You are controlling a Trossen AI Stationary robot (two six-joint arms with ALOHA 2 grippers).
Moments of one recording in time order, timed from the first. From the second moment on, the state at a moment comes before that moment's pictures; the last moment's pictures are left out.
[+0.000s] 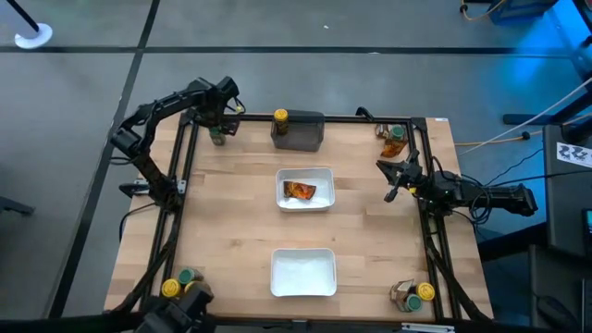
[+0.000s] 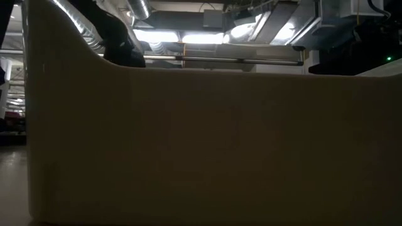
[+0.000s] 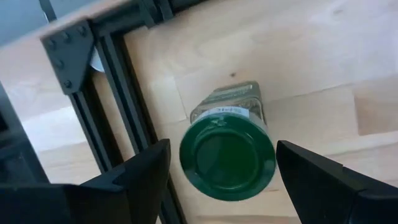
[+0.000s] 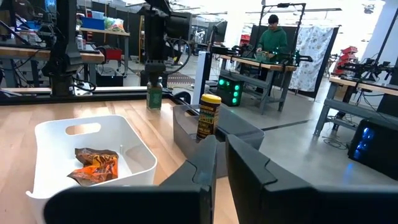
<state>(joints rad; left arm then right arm) 0.97 1.66 1.24 -1.13 -0.27 -0.31 -0.01 0.05 0.01 0.08 0.51 -0.15</state>
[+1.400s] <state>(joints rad) 0.84 1.53 1.22 -1.02 -0.24 -0.30 -0.01 0.05 0.01 0.08 0.51 -0.15</state>
